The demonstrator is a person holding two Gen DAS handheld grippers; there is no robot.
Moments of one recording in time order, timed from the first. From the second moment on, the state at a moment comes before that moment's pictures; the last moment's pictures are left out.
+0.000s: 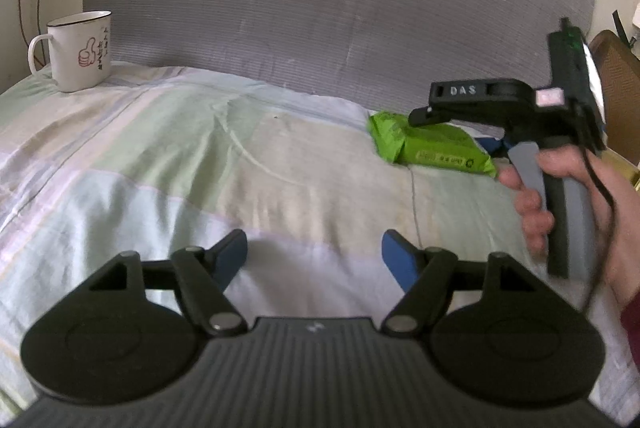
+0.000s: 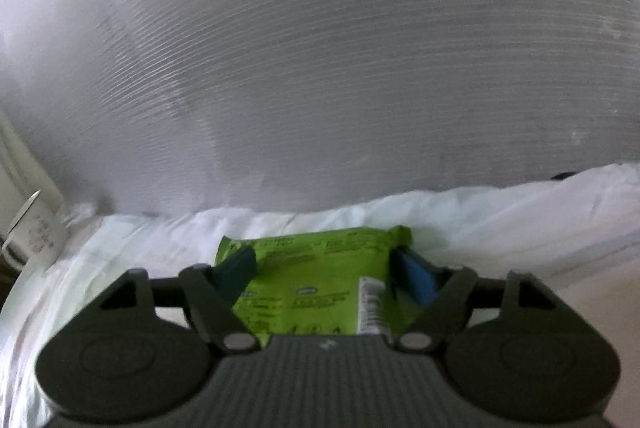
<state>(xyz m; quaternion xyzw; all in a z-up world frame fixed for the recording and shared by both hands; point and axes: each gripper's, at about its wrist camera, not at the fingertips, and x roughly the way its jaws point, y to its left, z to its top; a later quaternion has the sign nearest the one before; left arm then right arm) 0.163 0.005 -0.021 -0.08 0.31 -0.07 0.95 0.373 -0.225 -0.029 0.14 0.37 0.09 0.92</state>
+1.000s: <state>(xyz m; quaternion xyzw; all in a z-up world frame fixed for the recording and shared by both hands) 0.313 -0.043 -0.017 -0.05 0.40 -0.21 0.89 0.284 -0.205 -0.028 -0.02 0.36 0.16 0.92</state>
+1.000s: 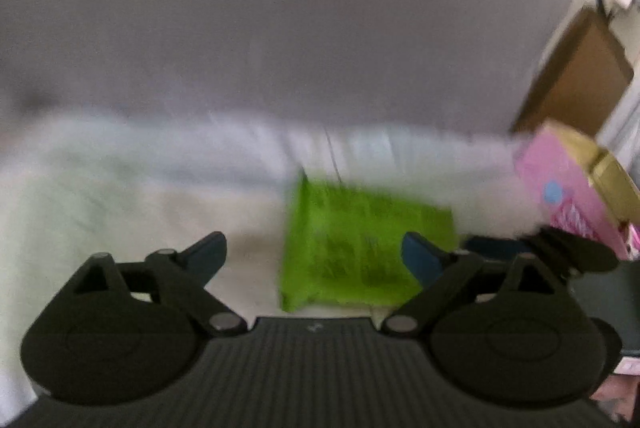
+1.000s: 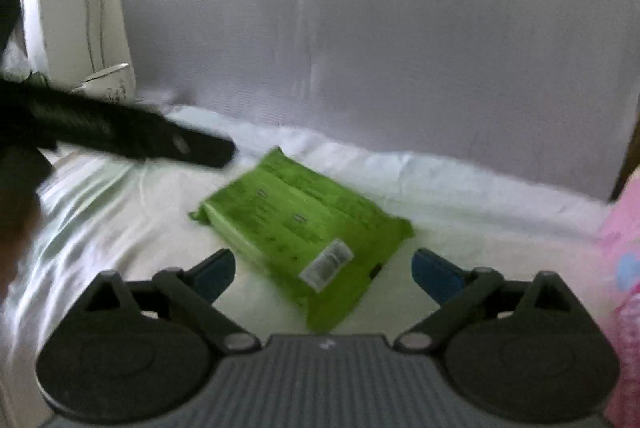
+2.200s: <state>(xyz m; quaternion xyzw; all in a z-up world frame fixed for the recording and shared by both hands) 0.088 -0.310 0.118 0.12 0.19 -0.30 0.93 -0.034 -0.428 0.056 0.09 0.11 -0.06 0.99</state>
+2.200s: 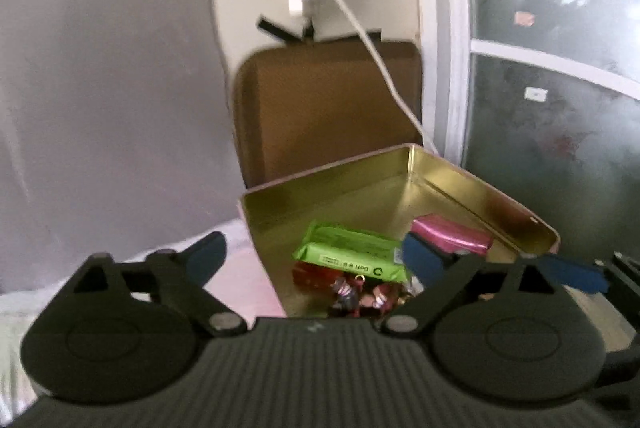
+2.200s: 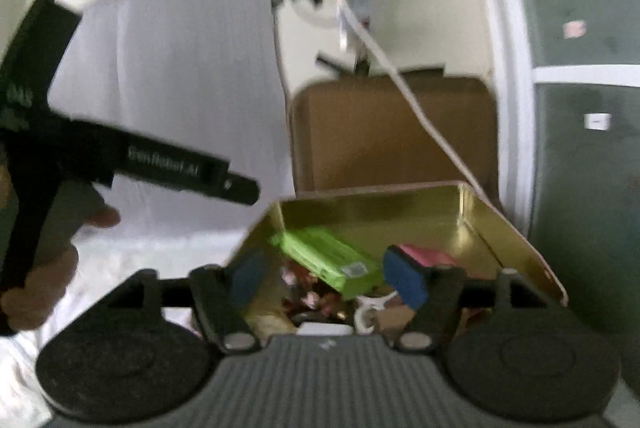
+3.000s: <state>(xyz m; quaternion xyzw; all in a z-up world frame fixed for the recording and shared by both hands) -0.017 -0.228 0.101 0.09 0.17 -0.27 0.94 -0.141 -0.351 0.054 0.17 0.04 -0.15 0.97</state>
